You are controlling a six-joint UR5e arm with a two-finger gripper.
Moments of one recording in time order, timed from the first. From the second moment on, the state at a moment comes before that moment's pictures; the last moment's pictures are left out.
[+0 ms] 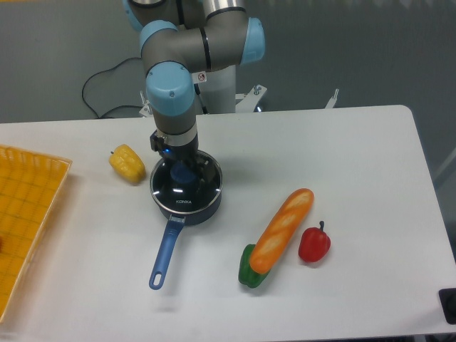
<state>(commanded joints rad) 2.27 -1.71 -1.93 -1.07 1.55 0.80</state>
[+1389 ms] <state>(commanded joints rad) 2.23 -1.73 -1.92 -1.06 1.61 0.80</state>
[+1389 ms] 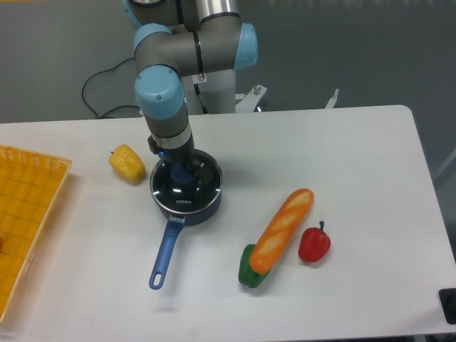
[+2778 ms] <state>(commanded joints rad) 2.25 -1.73 -1.94 -1.05 1.59 0.80</state>
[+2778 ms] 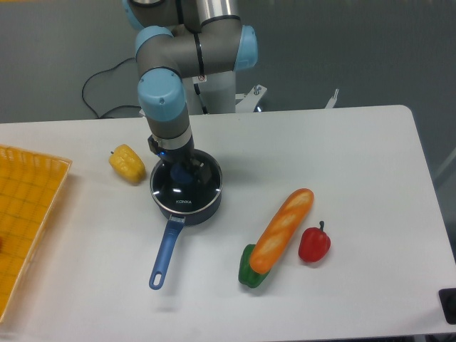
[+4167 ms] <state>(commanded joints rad) 2.27 -1.73 -1.77 -1.17 1.59 0.92</state>
